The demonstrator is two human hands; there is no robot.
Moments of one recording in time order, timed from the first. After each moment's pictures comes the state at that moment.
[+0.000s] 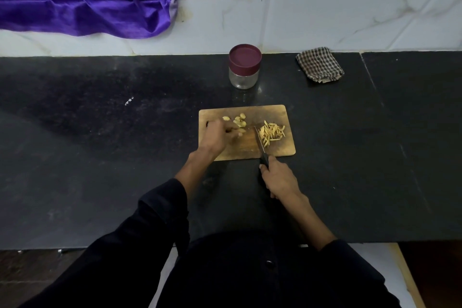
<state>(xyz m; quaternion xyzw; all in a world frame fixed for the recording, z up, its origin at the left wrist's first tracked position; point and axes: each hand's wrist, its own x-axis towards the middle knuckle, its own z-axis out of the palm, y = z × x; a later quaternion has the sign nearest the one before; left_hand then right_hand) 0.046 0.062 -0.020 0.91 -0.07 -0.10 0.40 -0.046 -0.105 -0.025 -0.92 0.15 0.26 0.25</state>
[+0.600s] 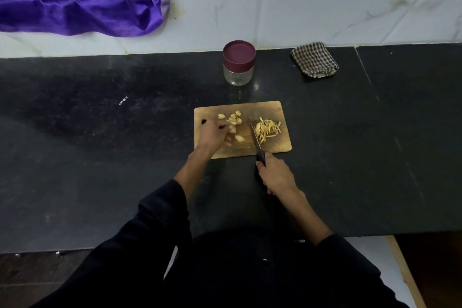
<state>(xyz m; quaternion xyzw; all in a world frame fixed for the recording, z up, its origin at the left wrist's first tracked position) 0.044 0.053 -0.024 0.85 0.06 -0.15 0.50 -0.045 -0.107 -0.027 -0.92 0.15 0.27 0.26</state>
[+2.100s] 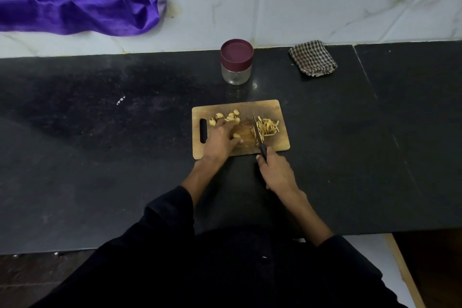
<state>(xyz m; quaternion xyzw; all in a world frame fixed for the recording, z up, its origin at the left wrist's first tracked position) 0.027 0.040 -0.040 0.93 -0.06 -0.07 0.35 -0.046 -0.109 -0.028 -0.92 0.15 0.21 0.29</state>
